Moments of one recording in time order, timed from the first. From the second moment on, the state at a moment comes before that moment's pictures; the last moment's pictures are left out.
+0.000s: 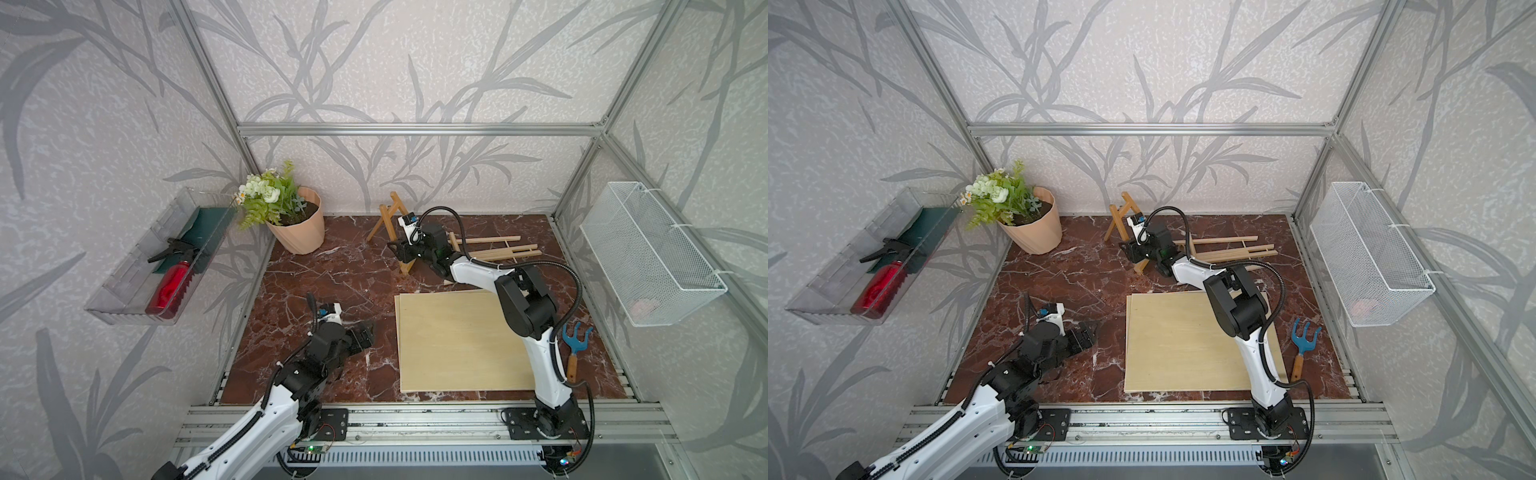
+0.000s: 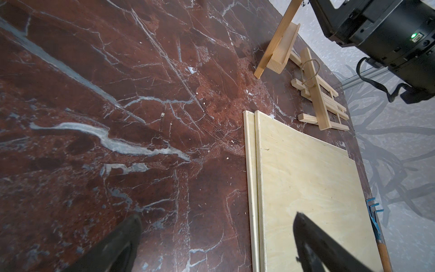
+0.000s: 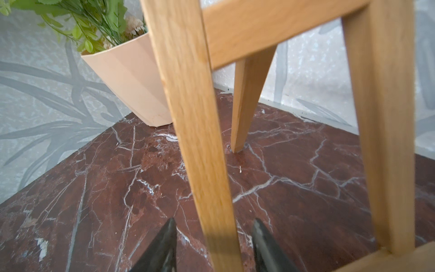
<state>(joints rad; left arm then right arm) -0.54 0.60 0.20 -0.19 -0.09 -0.83 0.58 2.24 1.59 0.32 -0.30 0.16</state>
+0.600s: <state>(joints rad) -0.54 0.53 0.20 -0.22 -0.13 -0.80 0.58 2.27 1.61 0.36 -0.37 0.16</state>
